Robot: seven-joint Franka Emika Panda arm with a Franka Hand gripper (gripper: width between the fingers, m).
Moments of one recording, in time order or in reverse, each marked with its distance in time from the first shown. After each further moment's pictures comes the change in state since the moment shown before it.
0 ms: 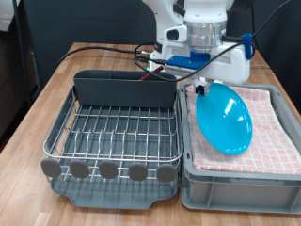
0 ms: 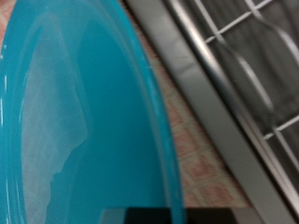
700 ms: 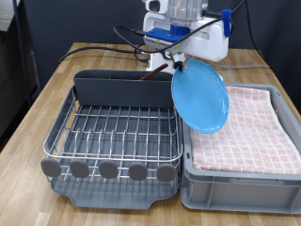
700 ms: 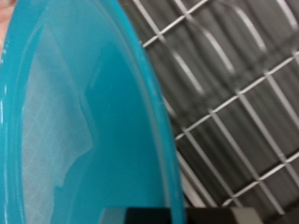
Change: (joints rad) arm -0.045 -0.107 -0.026 0.000 -0.139 -0.153 0.051
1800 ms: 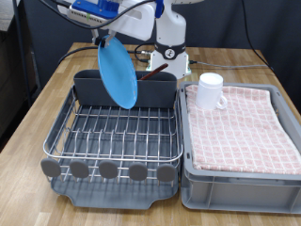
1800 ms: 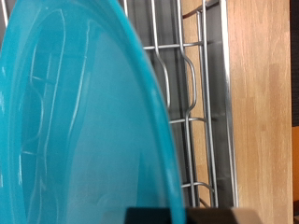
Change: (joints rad) arm -0.097 -0.002 -0.172 0.130 -0.272 -0.096 -0.658
